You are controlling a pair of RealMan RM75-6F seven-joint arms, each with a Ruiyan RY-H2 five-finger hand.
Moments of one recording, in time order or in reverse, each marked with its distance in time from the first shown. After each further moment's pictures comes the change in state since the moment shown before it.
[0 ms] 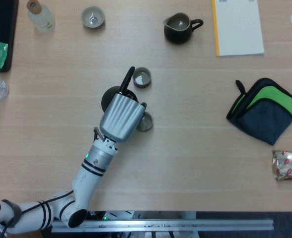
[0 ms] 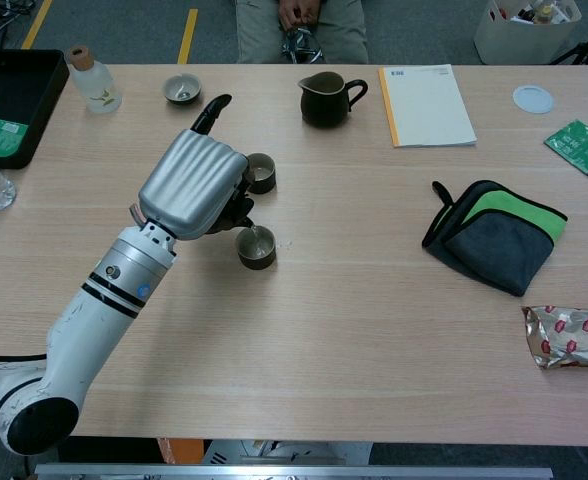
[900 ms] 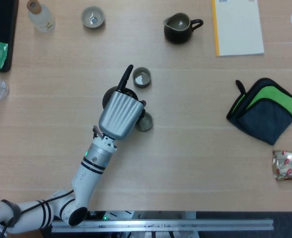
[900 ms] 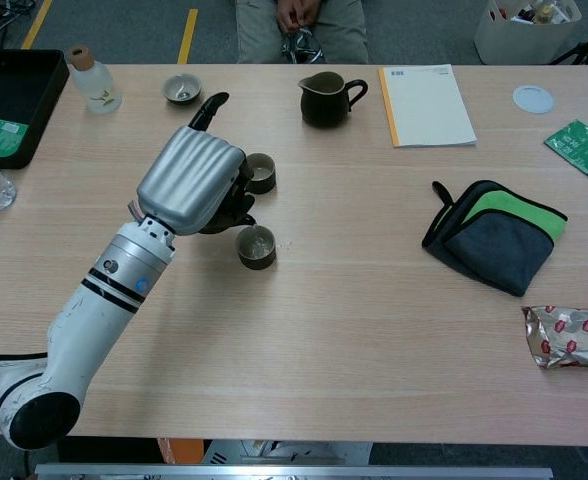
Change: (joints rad) left arm 0.007 0.000 -0.025 0.005 -0.002 -0.018 -0.071; right arm 0.002 -0.001 0.003 -0.005 0.006 -0.004 -0.009
